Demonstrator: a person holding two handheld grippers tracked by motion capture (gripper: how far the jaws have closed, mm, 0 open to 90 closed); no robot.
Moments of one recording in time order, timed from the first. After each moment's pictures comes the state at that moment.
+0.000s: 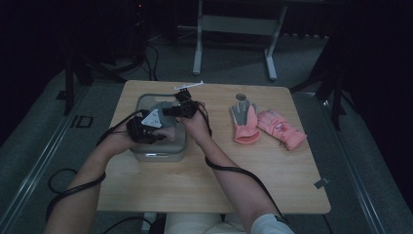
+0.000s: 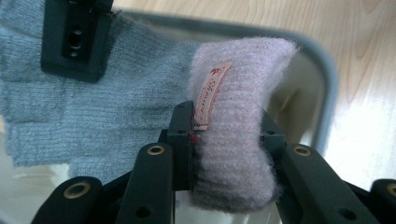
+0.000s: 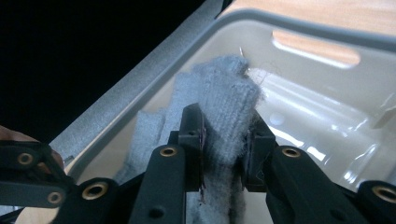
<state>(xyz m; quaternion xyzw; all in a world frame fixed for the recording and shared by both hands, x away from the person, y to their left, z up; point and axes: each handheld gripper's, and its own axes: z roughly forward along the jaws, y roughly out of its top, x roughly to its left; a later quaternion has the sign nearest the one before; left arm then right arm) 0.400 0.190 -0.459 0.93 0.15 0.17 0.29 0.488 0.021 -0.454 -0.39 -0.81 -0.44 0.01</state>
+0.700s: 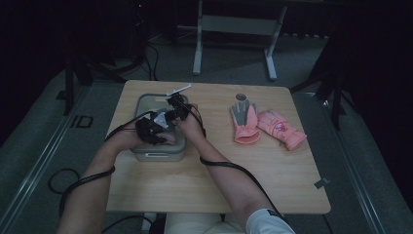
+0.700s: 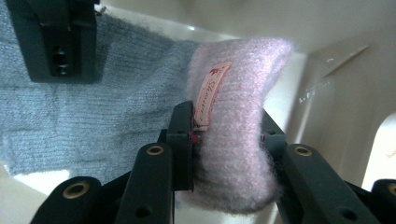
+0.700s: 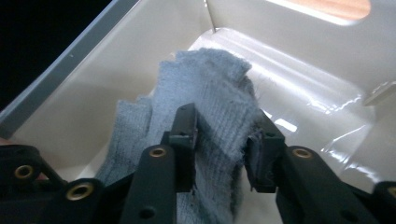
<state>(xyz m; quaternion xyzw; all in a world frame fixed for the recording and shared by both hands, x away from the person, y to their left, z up) 0.433 0.177 -0.496 0.95 0.16 0.13 0.21 0.509 0.045 -0.490 -0.41 -0.84 -0.35 -0.03</state>
